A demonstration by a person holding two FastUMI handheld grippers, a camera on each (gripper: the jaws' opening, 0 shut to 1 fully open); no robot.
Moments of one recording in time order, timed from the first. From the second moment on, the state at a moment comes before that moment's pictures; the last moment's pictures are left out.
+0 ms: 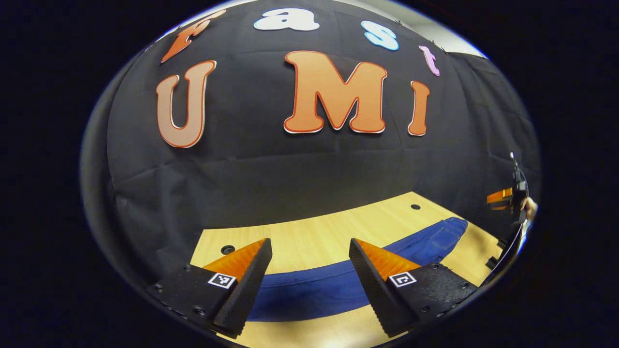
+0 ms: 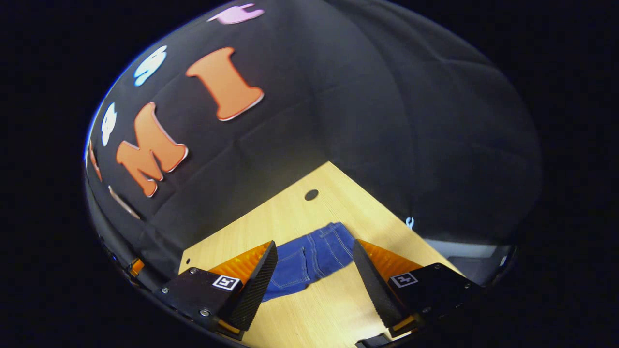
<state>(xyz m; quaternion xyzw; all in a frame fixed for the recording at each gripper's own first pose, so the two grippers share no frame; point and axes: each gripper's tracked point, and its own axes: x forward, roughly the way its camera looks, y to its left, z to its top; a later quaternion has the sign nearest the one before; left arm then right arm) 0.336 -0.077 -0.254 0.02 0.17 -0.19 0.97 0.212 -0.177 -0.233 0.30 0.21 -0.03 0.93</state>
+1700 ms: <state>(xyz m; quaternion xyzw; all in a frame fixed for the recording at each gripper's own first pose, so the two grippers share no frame) 0.299 -0.040 -0.259 -0.04 0.21 -0.08 0.97 0.326 -0.155 -0.309 0.46 0.23 -0.12 0.85</state>
